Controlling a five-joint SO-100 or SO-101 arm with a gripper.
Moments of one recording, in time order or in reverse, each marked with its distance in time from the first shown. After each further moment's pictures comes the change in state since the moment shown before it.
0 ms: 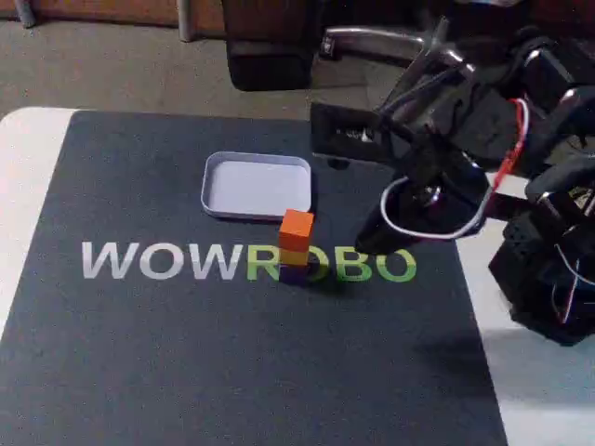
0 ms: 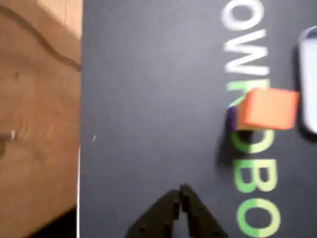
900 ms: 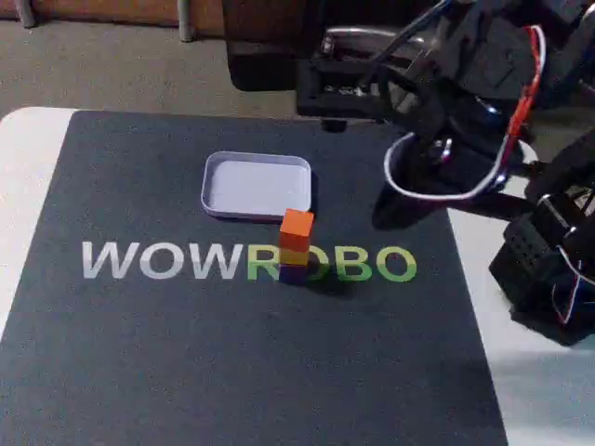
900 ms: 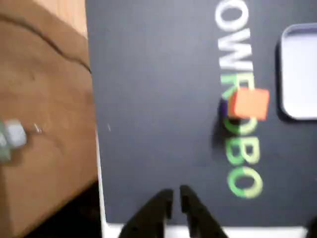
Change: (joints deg) arm -3.0 -20.0 -39.4 29.0 1.9
